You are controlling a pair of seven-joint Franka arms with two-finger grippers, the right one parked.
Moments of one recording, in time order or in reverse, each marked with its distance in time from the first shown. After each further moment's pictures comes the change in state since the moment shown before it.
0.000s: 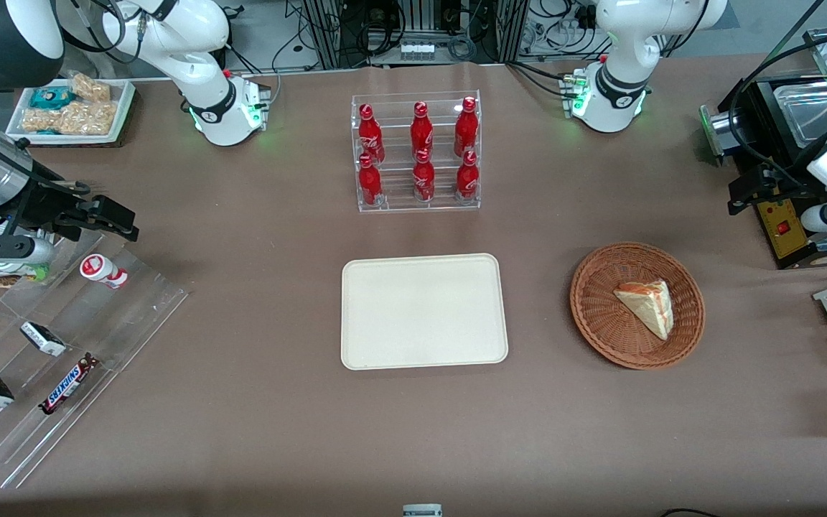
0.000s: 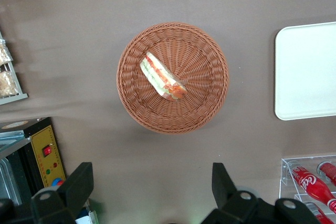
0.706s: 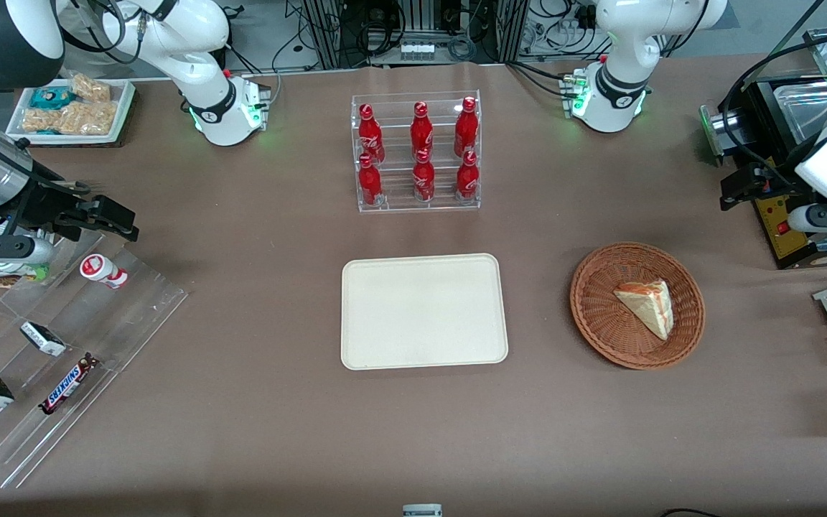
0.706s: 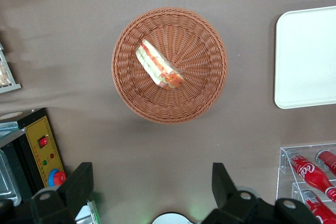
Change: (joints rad) arm -0.003 0.011 -0.005 -0.010 -0.001 -0.037 -0.001
